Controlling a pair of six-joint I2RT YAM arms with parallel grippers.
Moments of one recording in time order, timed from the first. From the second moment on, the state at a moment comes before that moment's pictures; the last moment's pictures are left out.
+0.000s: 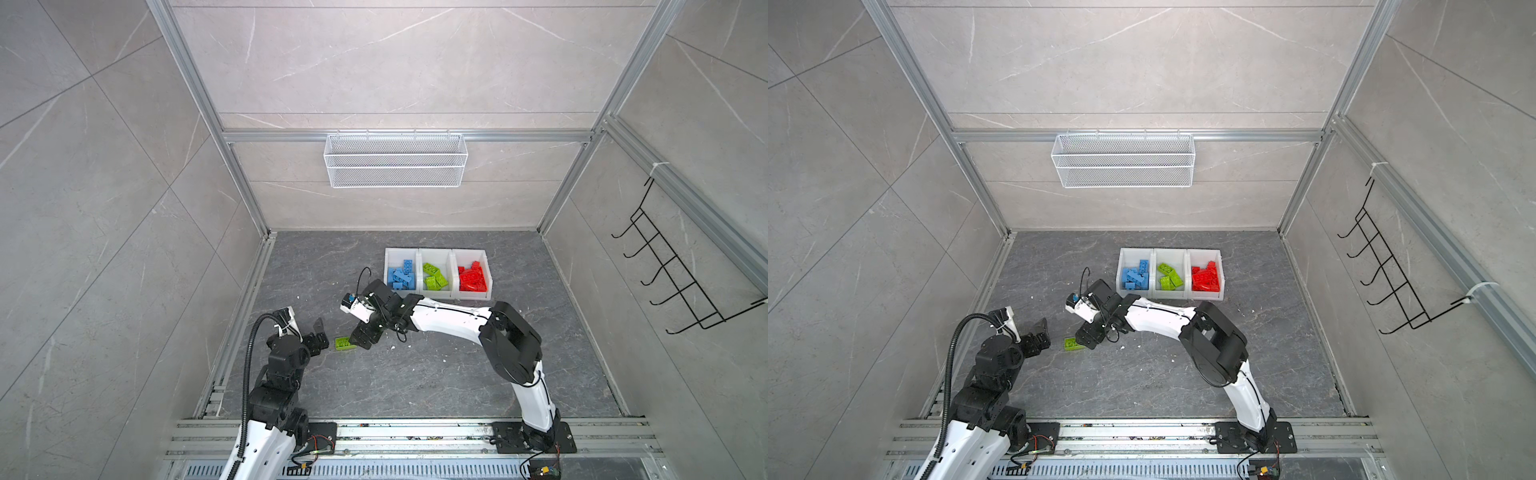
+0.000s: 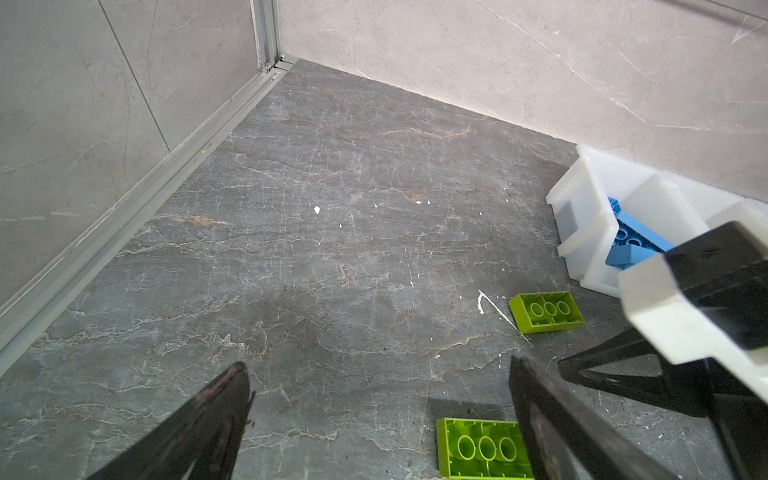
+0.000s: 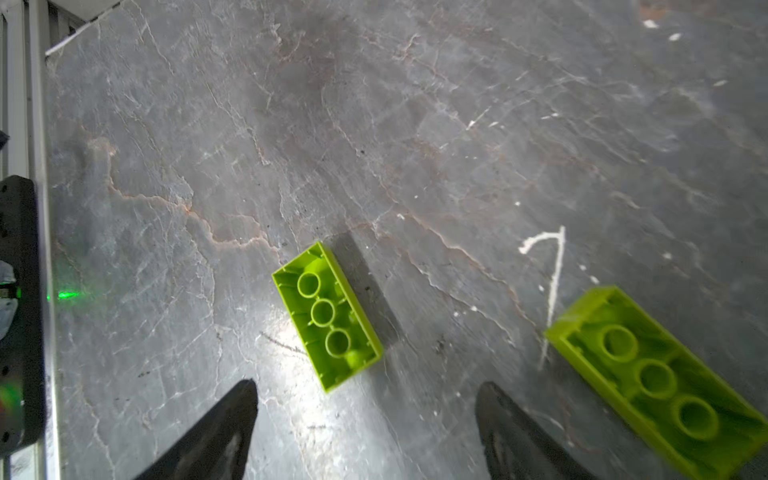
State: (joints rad) left arm -0.24 0.39 0.31 -0.37 -0.27 -0.33; right arm 0.96 2.14 1.59 -0.36 -0.29 -0.10
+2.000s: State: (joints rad) left arm -0.22 0.43 0.31 -0.37 -0.26 -0.34; right arm 0.40 1.83 1.31 -0.21 -0.18 0.22
